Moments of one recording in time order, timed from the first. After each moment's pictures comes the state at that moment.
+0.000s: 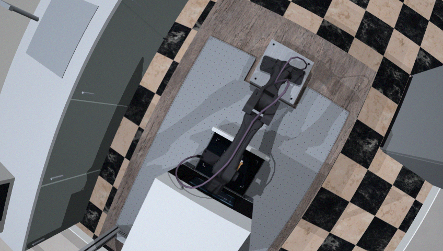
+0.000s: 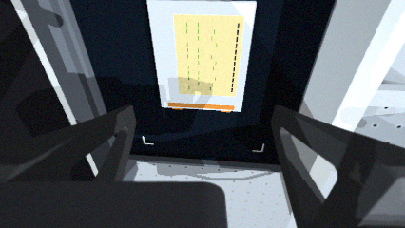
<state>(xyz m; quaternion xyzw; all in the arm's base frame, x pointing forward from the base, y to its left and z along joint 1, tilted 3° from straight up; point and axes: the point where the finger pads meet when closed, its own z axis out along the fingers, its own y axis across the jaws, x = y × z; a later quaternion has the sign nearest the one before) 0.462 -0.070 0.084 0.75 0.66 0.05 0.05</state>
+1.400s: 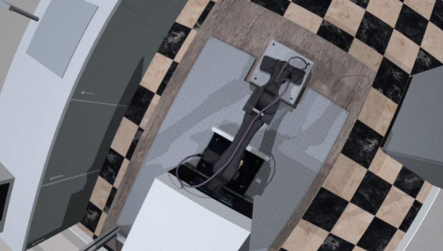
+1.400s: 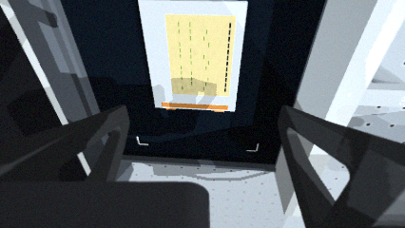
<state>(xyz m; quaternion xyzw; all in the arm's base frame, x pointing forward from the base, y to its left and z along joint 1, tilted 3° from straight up) 0.457 -0.069 0.083 0.75 0.66 0.05 0.04</state>
